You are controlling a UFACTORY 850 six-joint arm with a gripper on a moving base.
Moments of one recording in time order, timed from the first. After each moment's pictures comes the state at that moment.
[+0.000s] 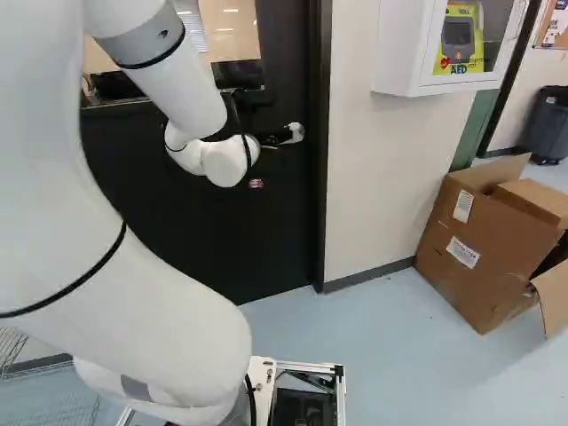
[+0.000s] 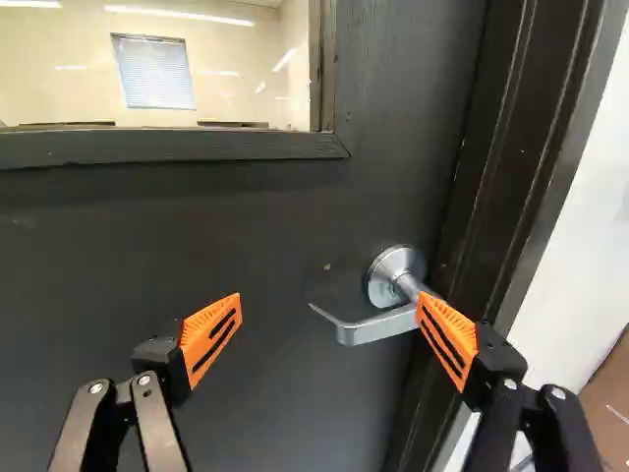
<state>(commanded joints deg) 0.0 5.7 -32.3 0.0 49.3 0.0</state>
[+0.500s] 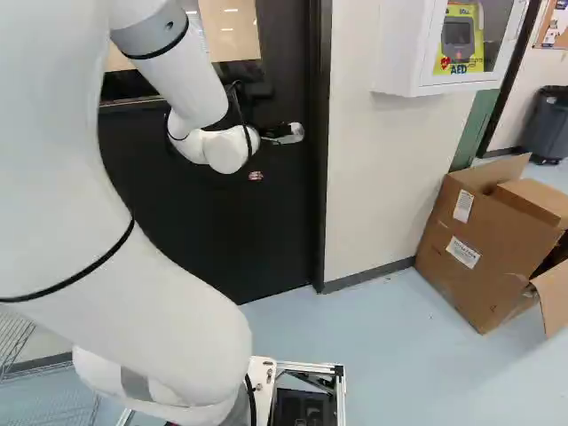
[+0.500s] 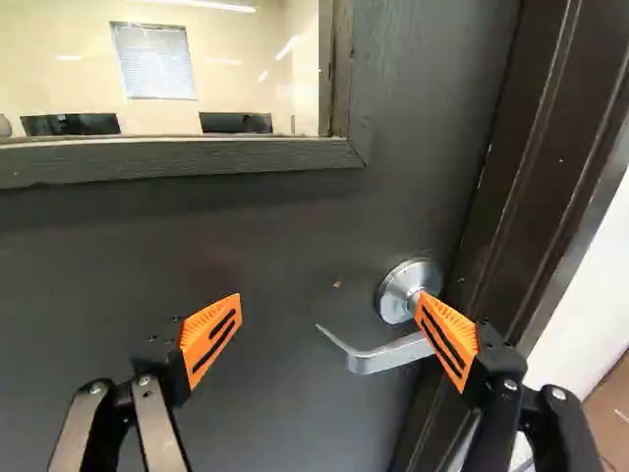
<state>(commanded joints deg) 0.8 3.7 -35.8 0.0 45.5 0.0</state>
